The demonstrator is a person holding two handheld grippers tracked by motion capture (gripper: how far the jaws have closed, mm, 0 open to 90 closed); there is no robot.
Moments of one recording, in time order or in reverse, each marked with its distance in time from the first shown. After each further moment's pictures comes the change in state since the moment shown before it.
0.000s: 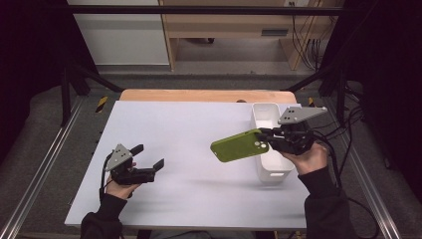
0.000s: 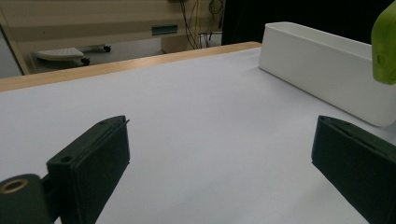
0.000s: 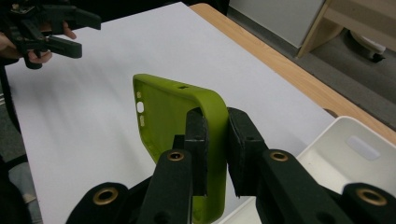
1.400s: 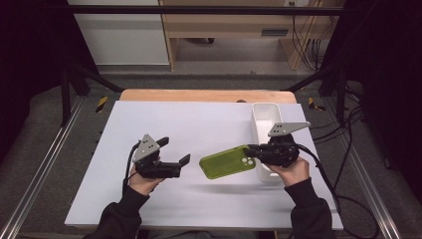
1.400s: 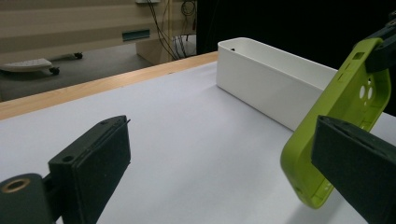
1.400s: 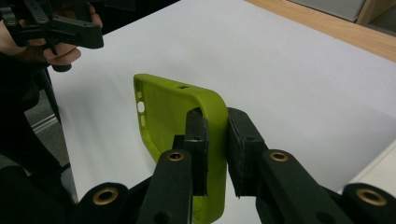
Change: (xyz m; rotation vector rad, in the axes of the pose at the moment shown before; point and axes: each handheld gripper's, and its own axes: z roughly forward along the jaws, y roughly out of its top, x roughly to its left) left arm -0.057 0.048 0.031 0.011 -0.083 0.040; right arm 0.006 -0.045 0.044 -0.011 0.168 0.160
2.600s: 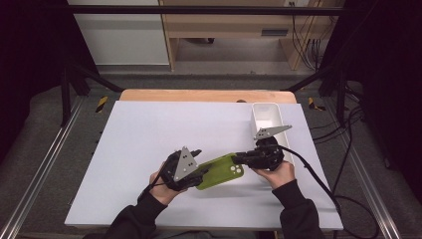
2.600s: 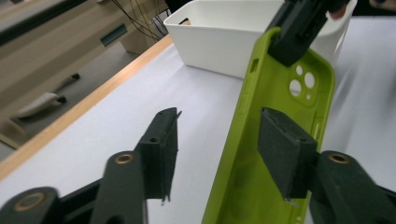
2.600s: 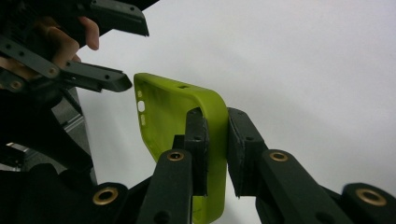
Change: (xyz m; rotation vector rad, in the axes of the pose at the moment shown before) left arm -0.068 0.013 0.027 0.148 -0.049 0.333; right arm 0.000 -0.011 0.041 0.066 0.110 0.095
